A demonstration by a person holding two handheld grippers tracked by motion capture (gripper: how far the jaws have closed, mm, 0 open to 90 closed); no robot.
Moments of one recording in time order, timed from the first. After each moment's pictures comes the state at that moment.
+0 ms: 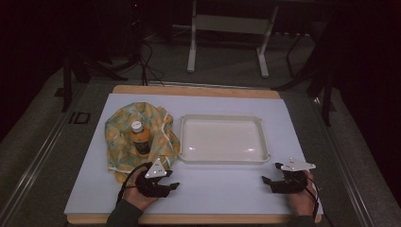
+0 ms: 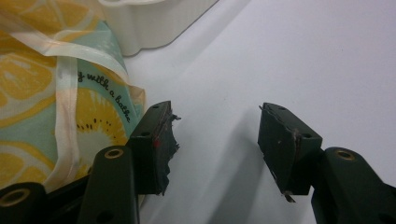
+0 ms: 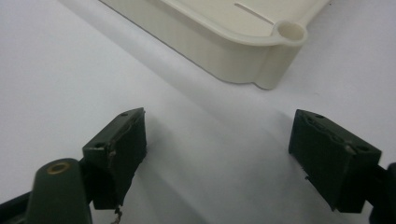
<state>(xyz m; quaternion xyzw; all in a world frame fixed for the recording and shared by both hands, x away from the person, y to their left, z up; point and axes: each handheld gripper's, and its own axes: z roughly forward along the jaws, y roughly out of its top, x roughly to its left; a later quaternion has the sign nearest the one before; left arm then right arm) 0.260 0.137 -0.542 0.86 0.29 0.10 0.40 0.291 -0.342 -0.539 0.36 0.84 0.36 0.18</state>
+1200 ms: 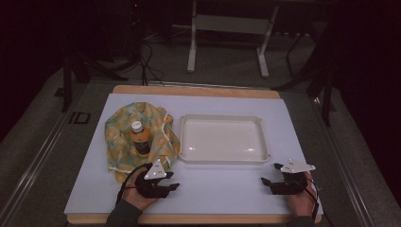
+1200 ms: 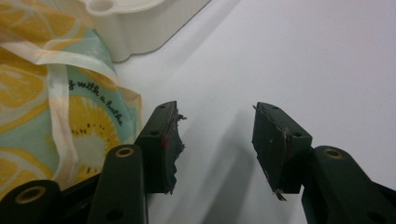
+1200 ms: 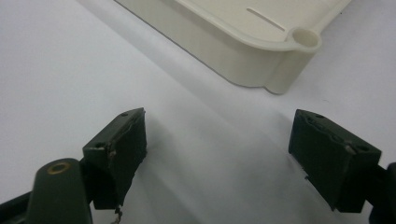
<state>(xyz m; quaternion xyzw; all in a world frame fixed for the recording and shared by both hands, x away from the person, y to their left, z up) 0.256 0.137 -0.538 0.87 0.27 0.09 0.40 0.288 -0.340 -0.539 0.34 0.85 0.37 0.18</state>
